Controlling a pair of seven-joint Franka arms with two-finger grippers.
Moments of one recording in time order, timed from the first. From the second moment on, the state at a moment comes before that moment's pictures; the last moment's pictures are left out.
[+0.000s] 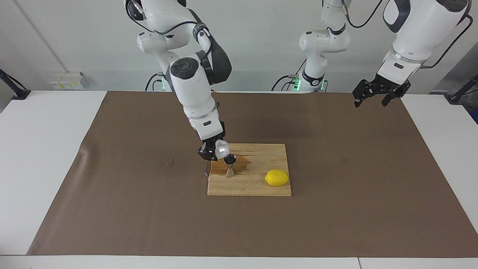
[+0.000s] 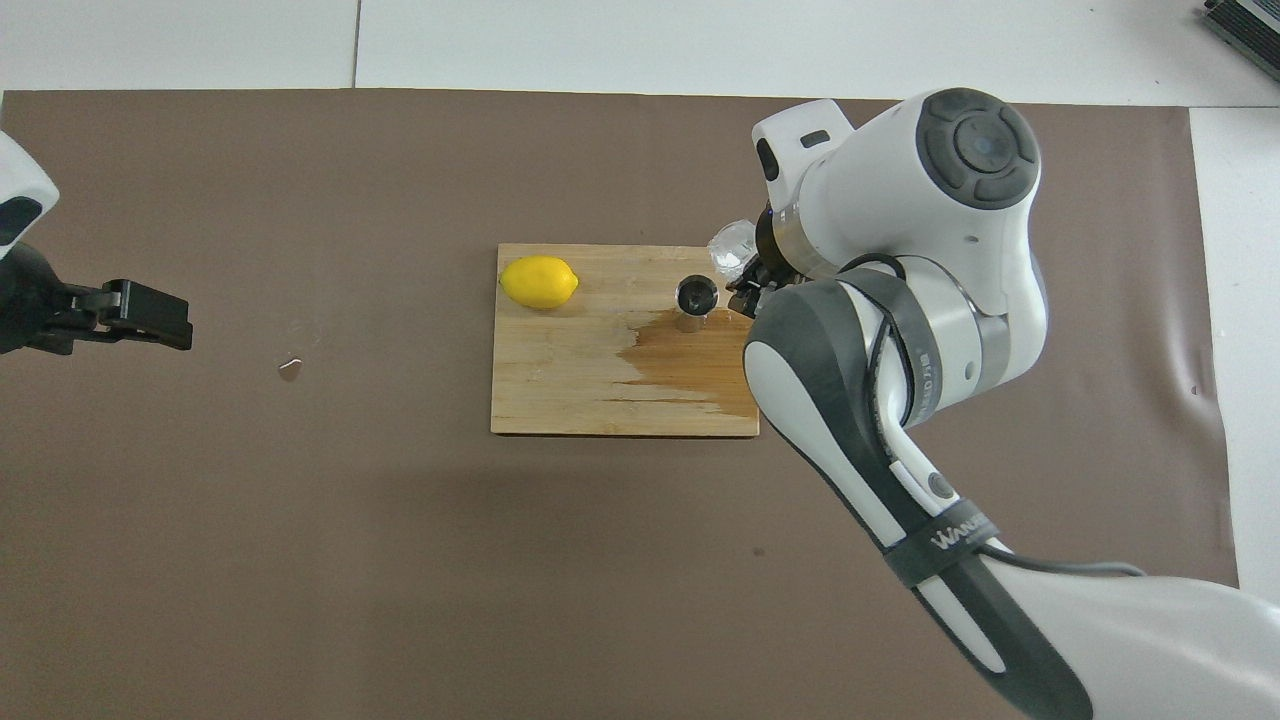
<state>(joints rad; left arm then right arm) -0.03 -0.02 -0.06 -1.61 0.00 1.56 -0.07 0.32 0.35 0.04 -1.53 0.16 2.05 -0.90</state>
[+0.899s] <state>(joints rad) 0.03 -0.02 -0.11 -1.61 -0.03 1.61 -0.07 -0.02 0.27 0.03 -1.89 0.62 2.12 -1.75</state>
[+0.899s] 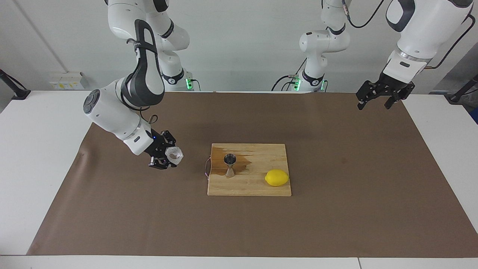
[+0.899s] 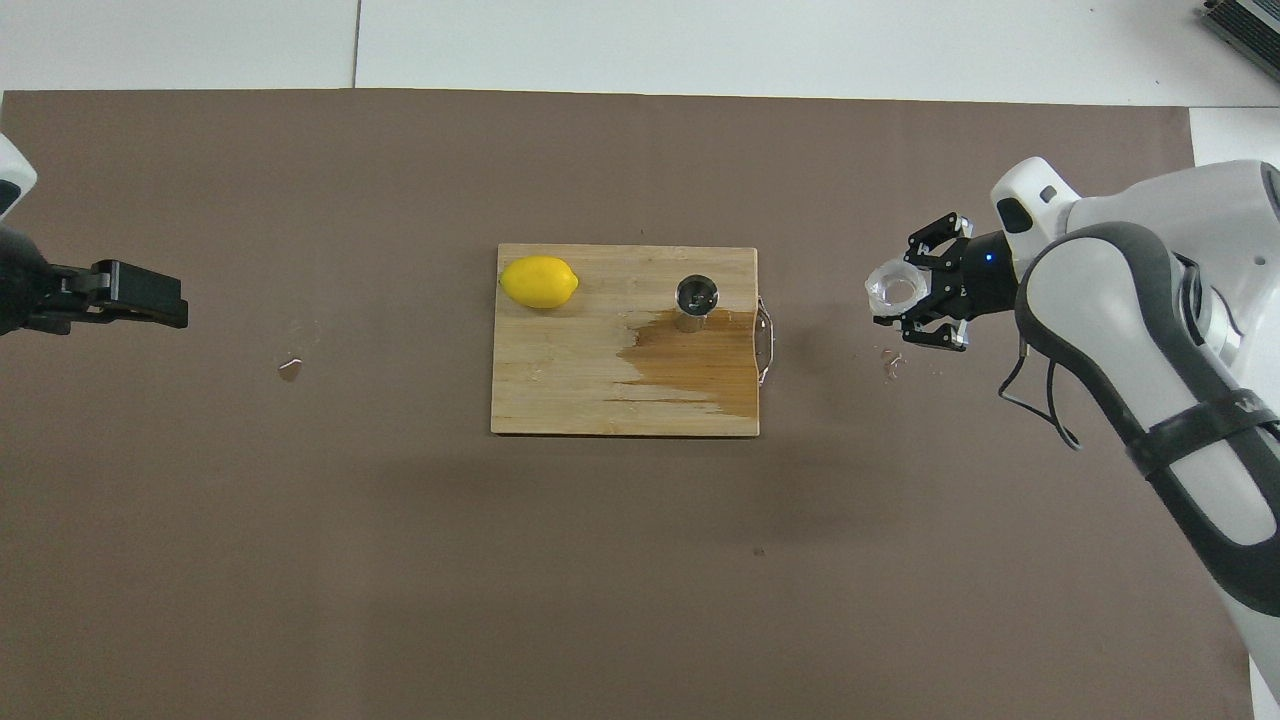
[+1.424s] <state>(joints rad) 0.04 -0.02 -0.11 -1.61 -0.03 1.61 -0.07 -0.11 0.26 0.03 -2.11 0.86 2.19 -2.13</state>
